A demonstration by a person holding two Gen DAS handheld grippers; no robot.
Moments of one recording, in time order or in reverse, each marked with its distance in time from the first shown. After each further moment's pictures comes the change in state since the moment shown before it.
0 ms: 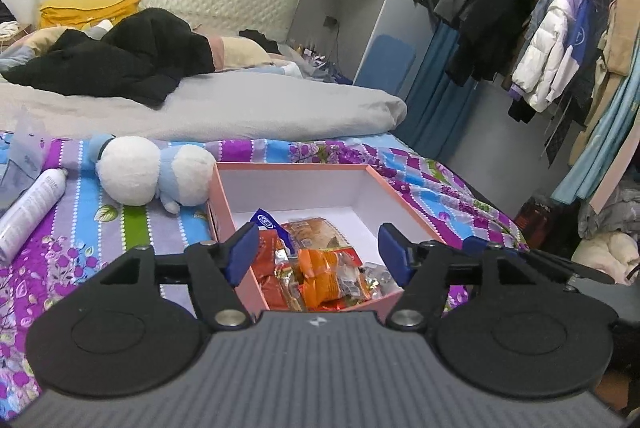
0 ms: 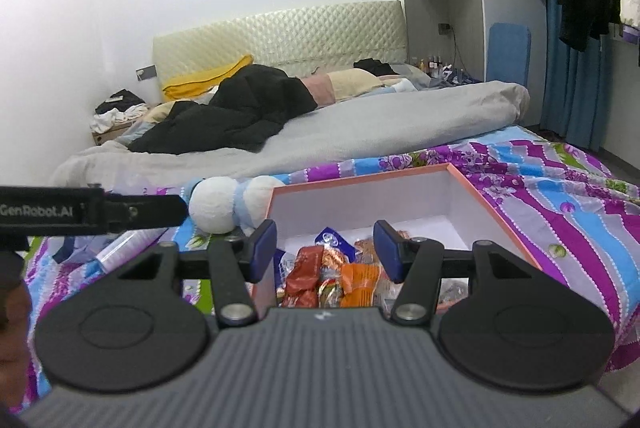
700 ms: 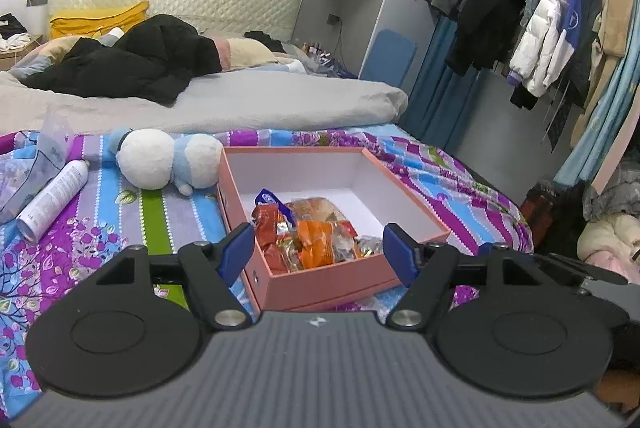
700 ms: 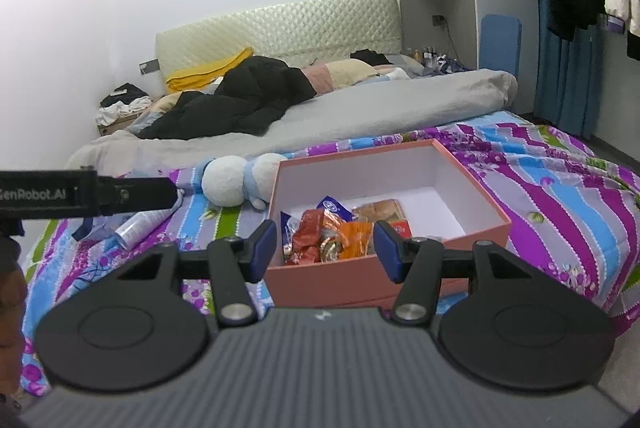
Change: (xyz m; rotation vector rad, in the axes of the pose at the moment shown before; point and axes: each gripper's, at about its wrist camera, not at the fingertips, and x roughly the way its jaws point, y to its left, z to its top) left arm -0.068 -0.038 -0.031 0.037 0.018 0.042; right arm -0.065 -0.001 -0.026 0.014 0.026 -0.010
